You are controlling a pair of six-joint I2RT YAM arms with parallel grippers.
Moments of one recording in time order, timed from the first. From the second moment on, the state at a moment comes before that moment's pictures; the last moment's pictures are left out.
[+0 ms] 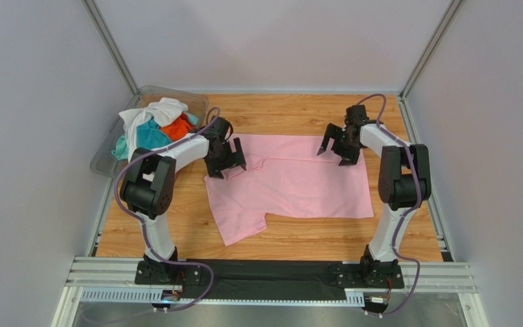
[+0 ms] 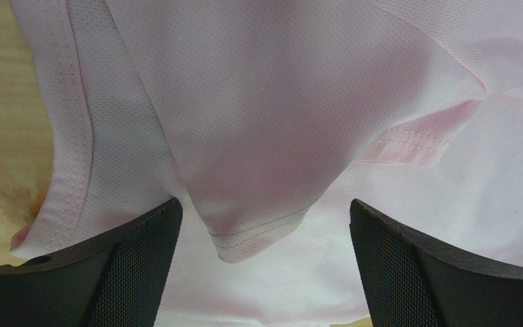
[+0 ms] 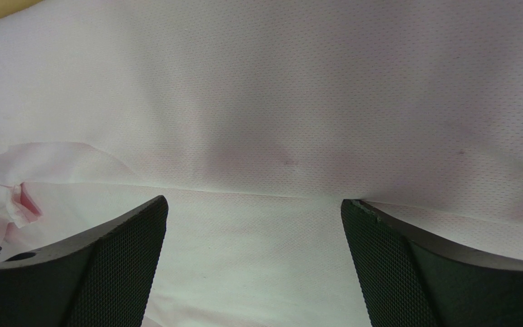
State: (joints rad) left arm -0.37 1.85 1.22 -0.56 0.11 -0.66; right arm 0.07 1.93 1.32 -0.57 -0.21 0.45
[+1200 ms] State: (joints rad) left arm -0.62 1.12 0.65 -0.69 0.01 -0.78; right arm 0.01 0.98 0.73 -0.68 0.03 0.59
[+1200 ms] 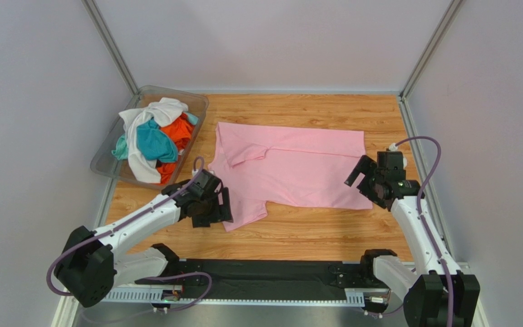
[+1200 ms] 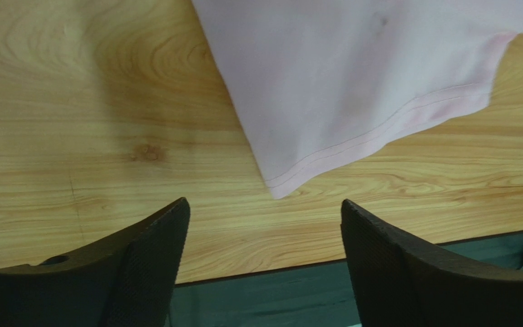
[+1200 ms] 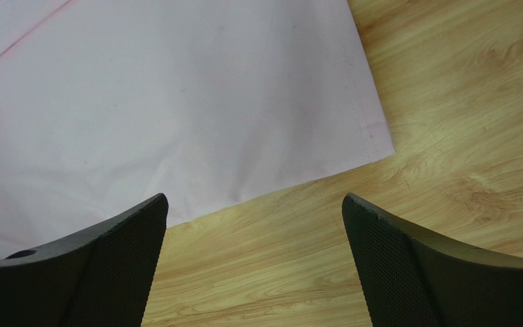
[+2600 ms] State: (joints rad) left arm -0.68 1.29 0.58 -0.52 0.12 -0.86; right arm -0.16 1.14 0.58 -0.62 0.04 0.61
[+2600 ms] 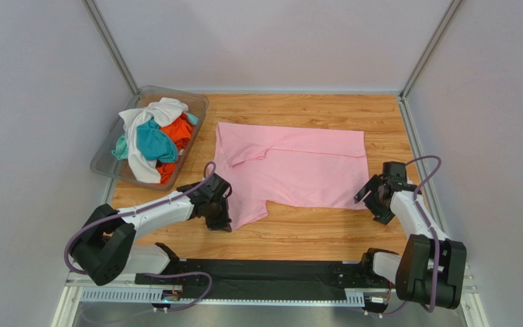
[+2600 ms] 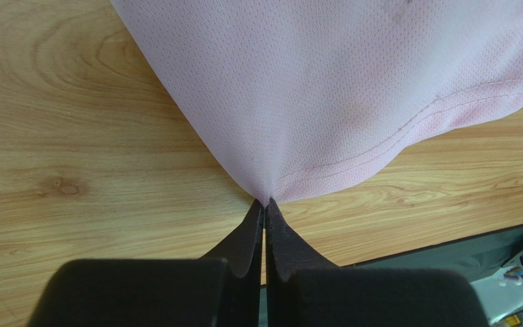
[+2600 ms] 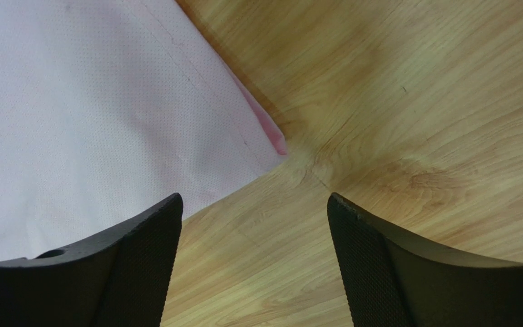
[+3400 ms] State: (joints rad) left arm -0.68 1.29 0.58 -0.52 0.11 -0.86; right arm -0.19 1.31 0.62 -0.51 0.02 0.61
